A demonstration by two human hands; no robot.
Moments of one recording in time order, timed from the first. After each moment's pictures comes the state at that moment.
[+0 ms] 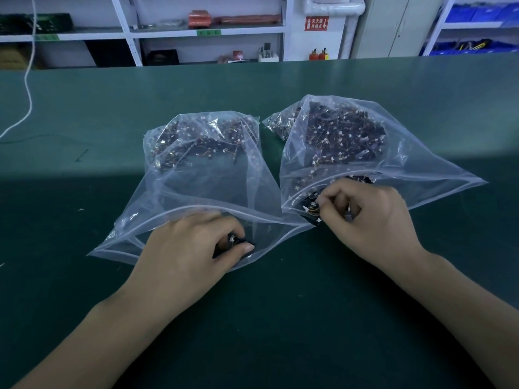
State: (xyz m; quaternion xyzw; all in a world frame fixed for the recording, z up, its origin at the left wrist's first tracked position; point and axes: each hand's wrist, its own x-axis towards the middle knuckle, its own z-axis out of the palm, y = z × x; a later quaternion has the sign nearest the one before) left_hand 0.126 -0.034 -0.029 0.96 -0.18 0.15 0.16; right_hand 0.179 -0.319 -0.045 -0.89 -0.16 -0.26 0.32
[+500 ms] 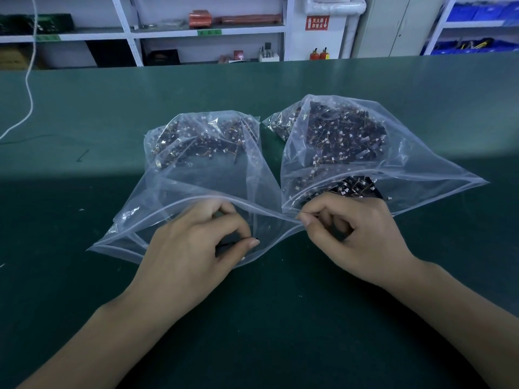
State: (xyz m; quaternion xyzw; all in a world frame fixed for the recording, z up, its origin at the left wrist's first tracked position) left_hand 0.122 -0.039 -0.028 0.94 -0.19 0.20 0.22; right_hand 0.167 -0.307 -0.046 -0.84 -0.31 -0.24 0.37
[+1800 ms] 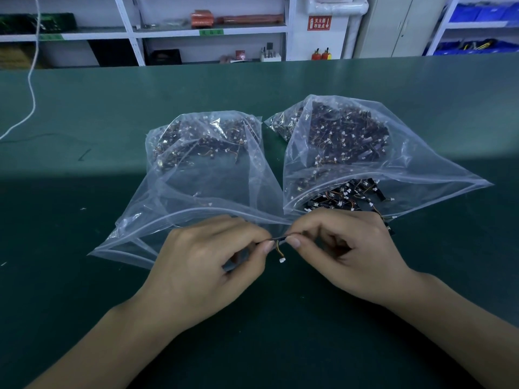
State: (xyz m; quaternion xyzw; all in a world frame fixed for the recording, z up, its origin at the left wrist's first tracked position) left_hand 0.119 -0.050 -0.029 0.87 -0.31 0.26 0.28; right_hand 0.152 -0.292 -0.041 -0.79 -0.38 -0.21 0.43
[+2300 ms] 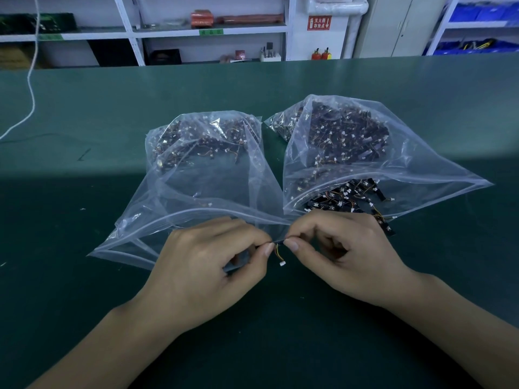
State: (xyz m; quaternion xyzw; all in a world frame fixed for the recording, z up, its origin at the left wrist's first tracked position) left_hand 0.119 -0.051 -0.028 0.87 -0.31 0.26 0.27; right_hand 0.150 -0.291 -0.040 -0.81 -0.37 -0.18 0.42
